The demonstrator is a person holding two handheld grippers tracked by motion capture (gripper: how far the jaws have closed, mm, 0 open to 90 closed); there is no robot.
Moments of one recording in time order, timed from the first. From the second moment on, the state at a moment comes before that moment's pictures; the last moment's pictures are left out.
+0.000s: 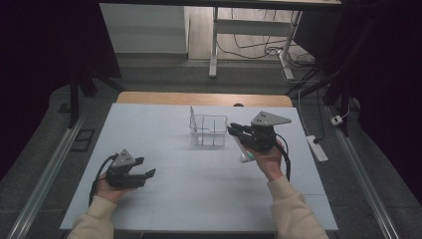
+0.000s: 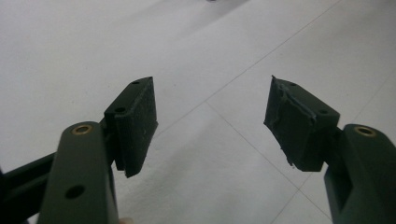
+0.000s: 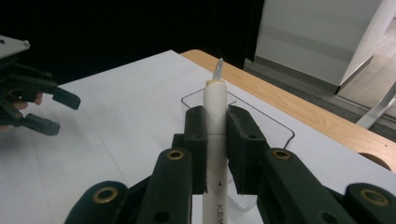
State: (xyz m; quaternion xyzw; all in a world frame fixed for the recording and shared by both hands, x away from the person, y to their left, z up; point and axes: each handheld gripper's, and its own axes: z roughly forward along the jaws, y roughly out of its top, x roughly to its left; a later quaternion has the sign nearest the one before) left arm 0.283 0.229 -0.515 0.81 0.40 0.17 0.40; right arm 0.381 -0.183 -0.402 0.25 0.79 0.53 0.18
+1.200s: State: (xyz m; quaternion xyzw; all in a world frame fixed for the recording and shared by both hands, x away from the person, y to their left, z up) left arm 0.284 0.229 -0.516 0.81 0.40 0.17 0.40; right arm 0.415 -0.154 -0.386 0.26 0.76 0.57 0.18
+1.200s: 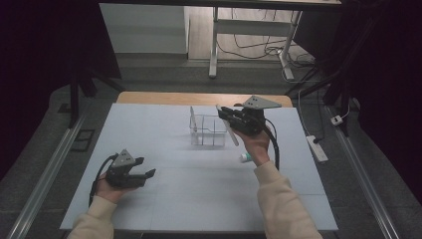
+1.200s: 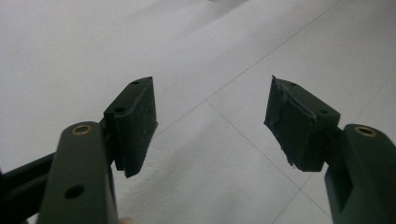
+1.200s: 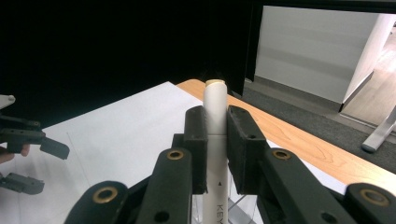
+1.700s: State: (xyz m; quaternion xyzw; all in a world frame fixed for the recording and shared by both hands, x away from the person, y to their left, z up) left arm 0.283 0.229 -0.516 0.81 0.40 0.17 0.40; right arm 0.428 -0.142 -0.382 0.26 0.76 0.57 0.18
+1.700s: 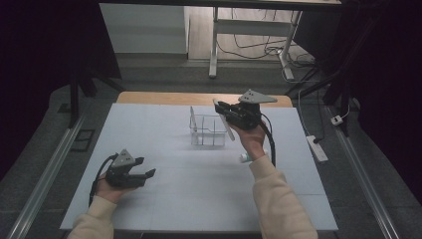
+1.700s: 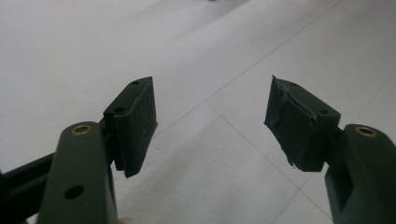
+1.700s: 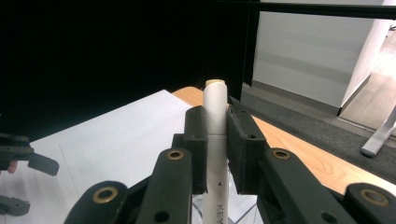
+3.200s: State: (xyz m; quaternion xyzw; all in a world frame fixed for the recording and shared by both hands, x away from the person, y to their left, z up) left arm 0.285 0.230 -0.517 0.81 0.40 0.16 0.40; right arm 0.473 -0.102 -0.385 0.27 0.75 0.58 0.19
